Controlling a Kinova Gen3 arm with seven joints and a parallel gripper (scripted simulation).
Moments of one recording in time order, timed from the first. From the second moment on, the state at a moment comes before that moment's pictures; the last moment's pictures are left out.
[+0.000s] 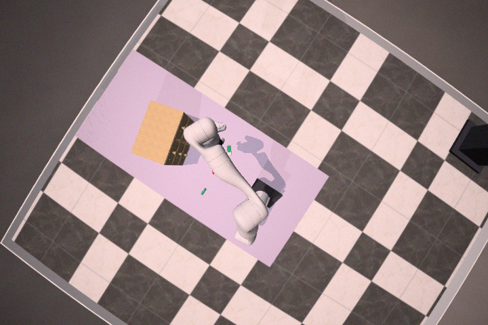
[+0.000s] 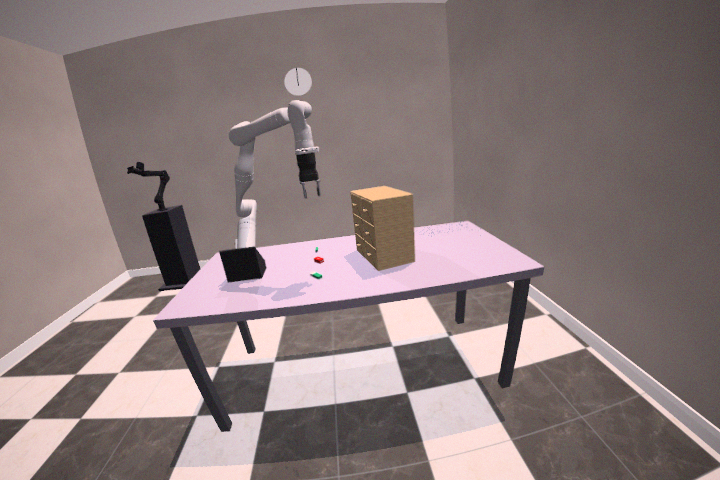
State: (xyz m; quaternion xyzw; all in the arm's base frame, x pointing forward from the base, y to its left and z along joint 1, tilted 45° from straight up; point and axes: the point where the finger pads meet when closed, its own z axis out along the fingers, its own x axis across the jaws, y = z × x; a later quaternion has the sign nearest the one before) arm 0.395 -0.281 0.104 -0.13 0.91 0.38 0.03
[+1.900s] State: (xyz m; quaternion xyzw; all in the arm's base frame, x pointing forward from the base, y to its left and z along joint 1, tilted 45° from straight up) arm 0.456 -0.161 0.045 -0.68 0.62 0.28 0.27
